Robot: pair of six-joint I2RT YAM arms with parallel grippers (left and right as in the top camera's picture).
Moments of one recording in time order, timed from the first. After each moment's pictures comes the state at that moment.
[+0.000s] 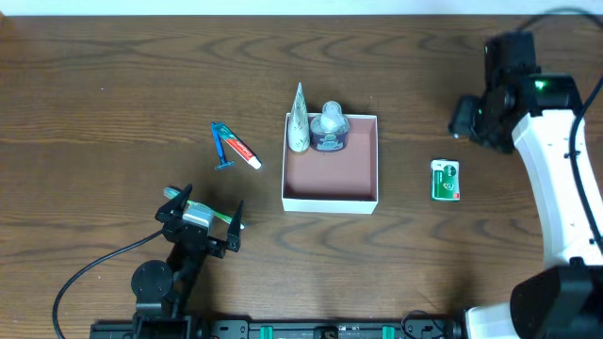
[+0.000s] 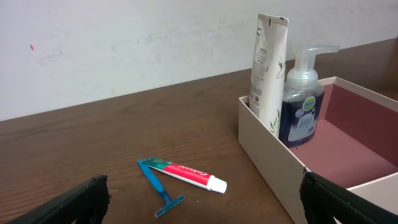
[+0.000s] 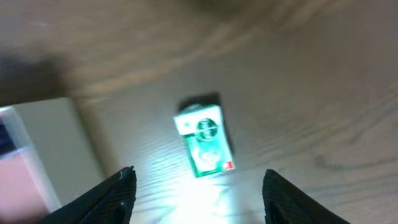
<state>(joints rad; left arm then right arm) -0.02 0.03 0.02 -0.10 0.31 0.10 0.01 1.63 1.49 -1.16 0.11 0.41</state>
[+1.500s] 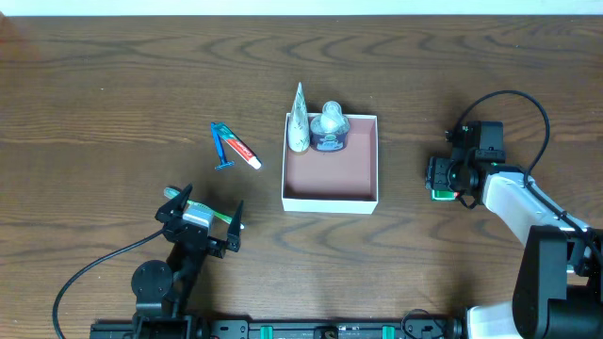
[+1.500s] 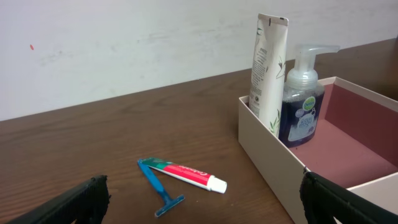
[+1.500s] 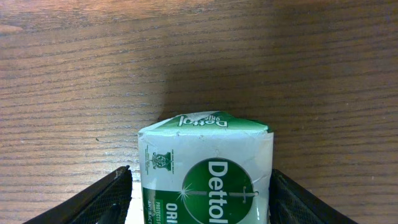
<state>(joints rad) -0.02 0.03 0.02 -0.10 0.31 0.10 -0.05 1.63 0.77 -0.31 -0.07 0.07</state>
